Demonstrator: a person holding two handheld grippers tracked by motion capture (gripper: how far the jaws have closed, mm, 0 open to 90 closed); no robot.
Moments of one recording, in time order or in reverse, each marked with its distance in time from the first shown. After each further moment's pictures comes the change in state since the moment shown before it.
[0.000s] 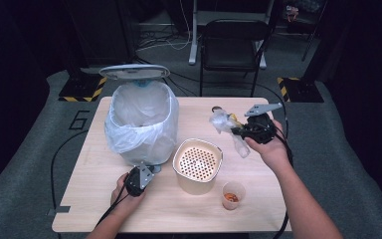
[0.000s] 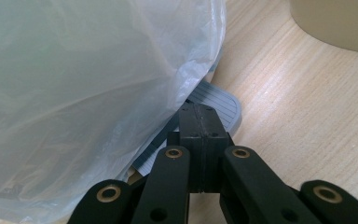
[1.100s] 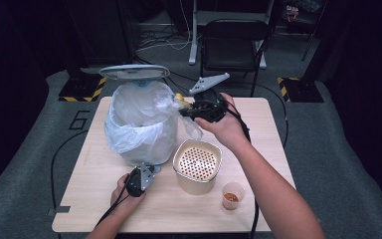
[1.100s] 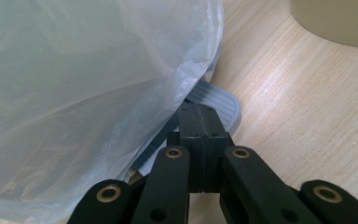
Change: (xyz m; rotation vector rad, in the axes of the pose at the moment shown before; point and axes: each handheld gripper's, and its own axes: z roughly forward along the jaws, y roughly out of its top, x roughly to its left) left arm -0.001 0.001 -0.001 0.008 0.002 0.025; right arm 0.086 0.127 0.028 -0.091 0.178 -0.176
